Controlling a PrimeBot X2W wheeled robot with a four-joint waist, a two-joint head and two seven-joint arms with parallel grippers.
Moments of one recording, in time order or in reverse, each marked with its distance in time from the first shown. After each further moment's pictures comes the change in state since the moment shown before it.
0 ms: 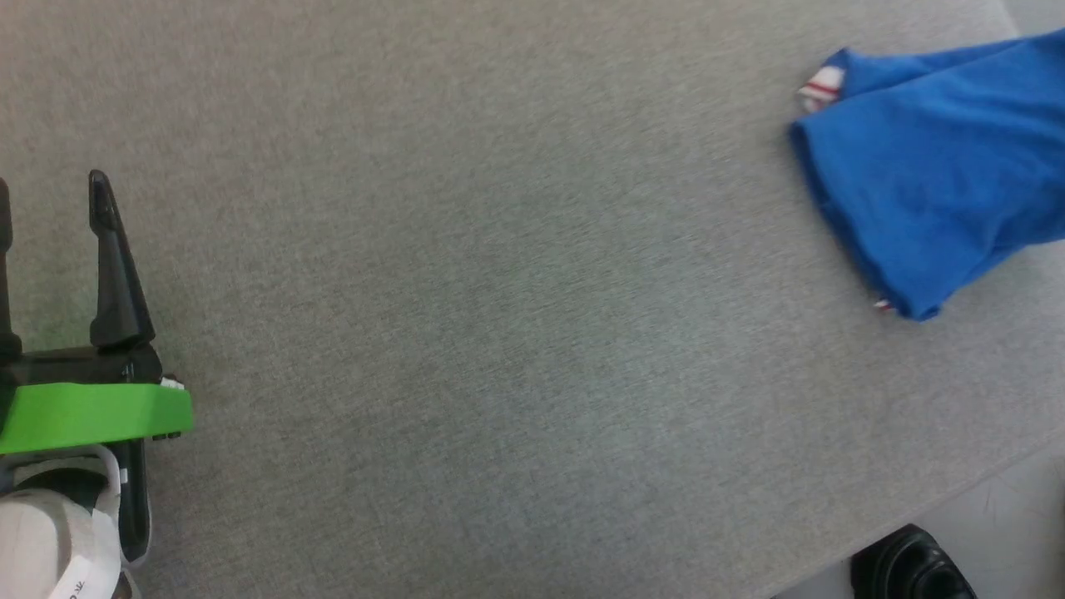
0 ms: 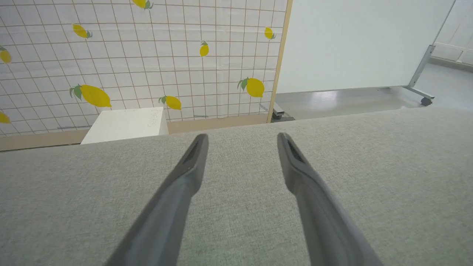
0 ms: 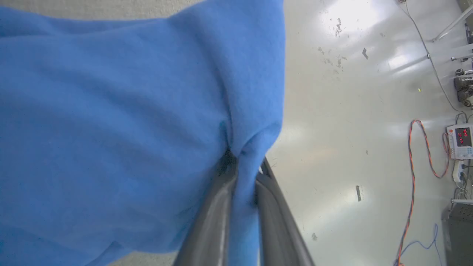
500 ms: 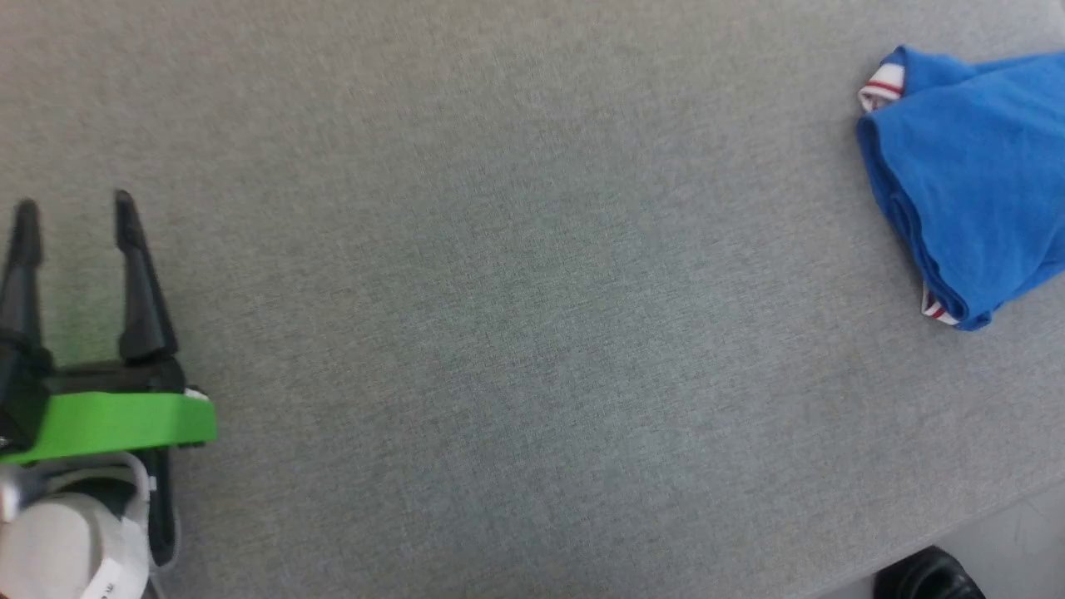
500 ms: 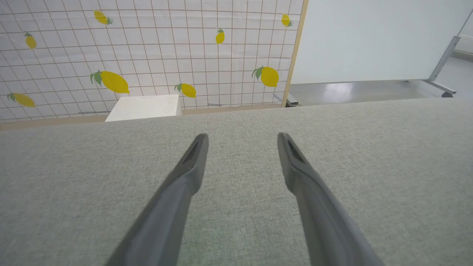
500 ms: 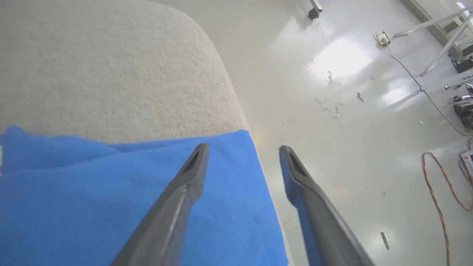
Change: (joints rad) left arm 0.012 -0.022 -0.024 0.047 -0.002 0.010 -0.039; right arm -0.102 0.040 -0.119 0.113 -0.045 0.000 -0.205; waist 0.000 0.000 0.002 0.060
